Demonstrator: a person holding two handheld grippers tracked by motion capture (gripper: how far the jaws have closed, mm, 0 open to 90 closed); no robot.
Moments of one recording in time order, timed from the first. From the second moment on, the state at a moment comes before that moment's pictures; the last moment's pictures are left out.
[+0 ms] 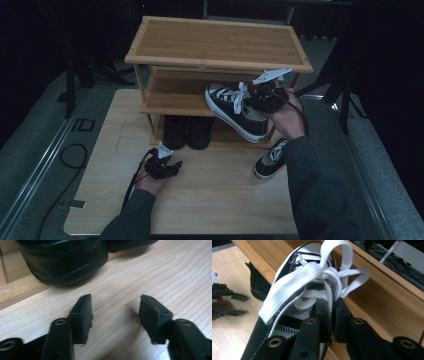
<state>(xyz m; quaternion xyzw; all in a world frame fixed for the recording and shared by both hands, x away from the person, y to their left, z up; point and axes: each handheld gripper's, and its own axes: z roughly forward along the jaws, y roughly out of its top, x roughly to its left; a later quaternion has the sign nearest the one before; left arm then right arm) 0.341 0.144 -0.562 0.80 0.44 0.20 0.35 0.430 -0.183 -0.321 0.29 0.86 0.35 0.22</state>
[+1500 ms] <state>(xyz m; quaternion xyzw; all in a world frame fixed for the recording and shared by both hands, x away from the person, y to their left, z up) 0.407 0.001 -0.542 0.81 0.41 0.22 0.37 0.407 -0.246 -0.339 0.31 0.87 0.34 0.20</state>
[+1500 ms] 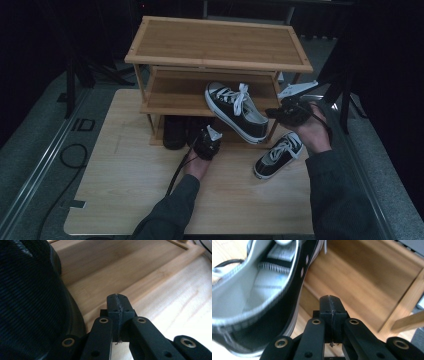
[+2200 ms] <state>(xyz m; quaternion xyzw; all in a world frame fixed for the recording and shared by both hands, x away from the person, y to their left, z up) 0.433 -0.016 -0.553 0.80 0.43 0.24 0.34 0.356 -0.260 -0.369 0.27 0.88 0.33 0.18</state>
